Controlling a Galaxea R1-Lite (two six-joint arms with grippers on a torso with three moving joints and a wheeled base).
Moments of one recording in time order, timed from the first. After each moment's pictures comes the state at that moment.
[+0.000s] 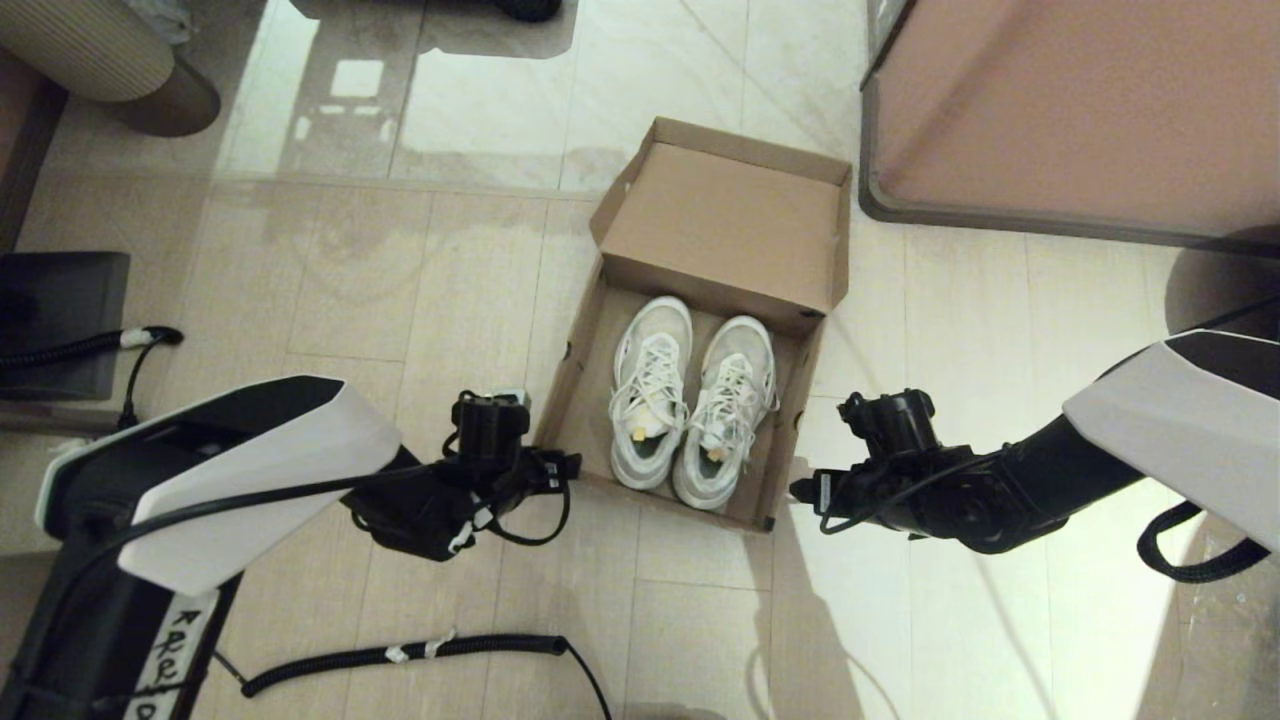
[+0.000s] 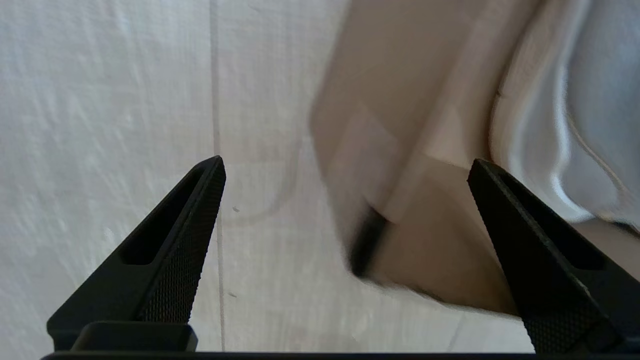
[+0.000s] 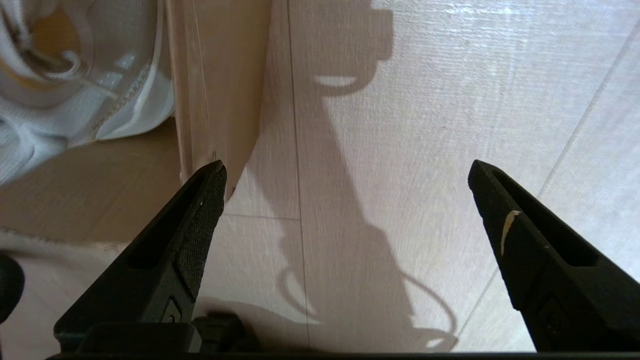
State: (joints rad) left arm -0.36 2.41 -1.22 -0.73 0.17 -0.15; right arm 0.34 2.18 -1.07 -0.43 -0.16 0.33
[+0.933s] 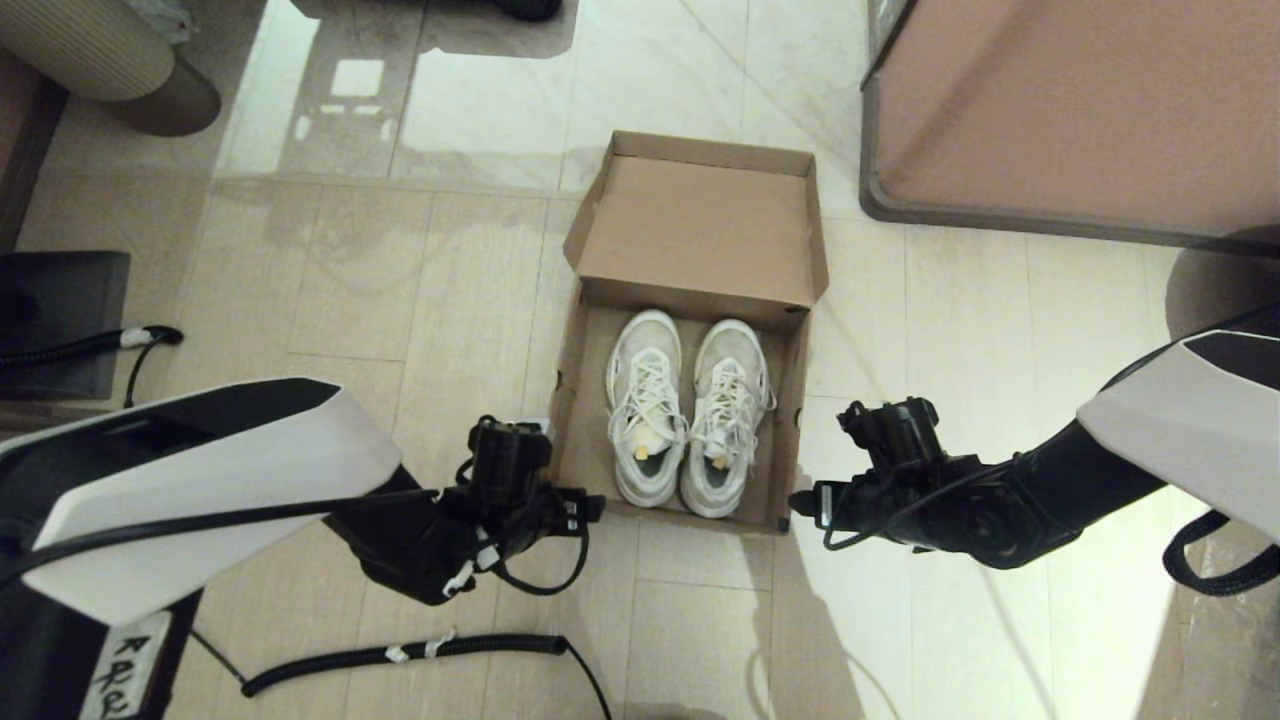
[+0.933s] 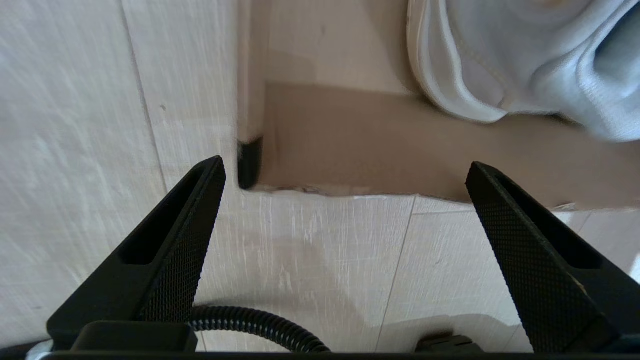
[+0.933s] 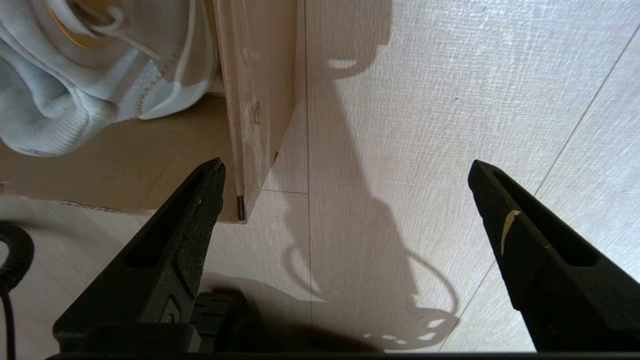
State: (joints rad) left arm -0.46 2.29 -1.03 -0.72 0.17 -0.16; right arm 0.36 2.15 -1.01 -0.43 -0.16 0.33
